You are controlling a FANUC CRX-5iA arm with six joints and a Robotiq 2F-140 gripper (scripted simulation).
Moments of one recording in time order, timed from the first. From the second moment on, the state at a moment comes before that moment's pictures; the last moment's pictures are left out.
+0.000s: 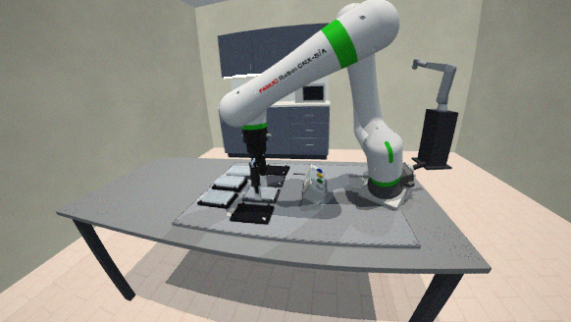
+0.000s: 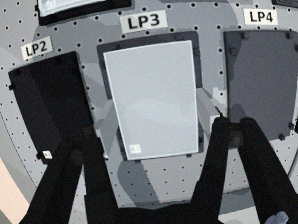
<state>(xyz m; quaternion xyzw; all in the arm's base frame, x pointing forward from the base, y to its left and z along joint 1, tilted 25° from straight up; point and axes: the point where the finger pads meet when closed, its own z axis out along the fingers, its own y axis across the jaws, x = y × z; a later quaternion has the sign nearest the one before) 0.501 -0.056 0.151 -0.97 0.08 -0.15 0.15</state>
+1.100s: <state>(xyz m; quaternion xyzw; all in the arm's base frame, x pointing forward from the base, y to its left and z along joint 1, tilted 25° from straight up) 0.488 -0.066 0.186 -0.97 0.08 -0.15 0.15</state>
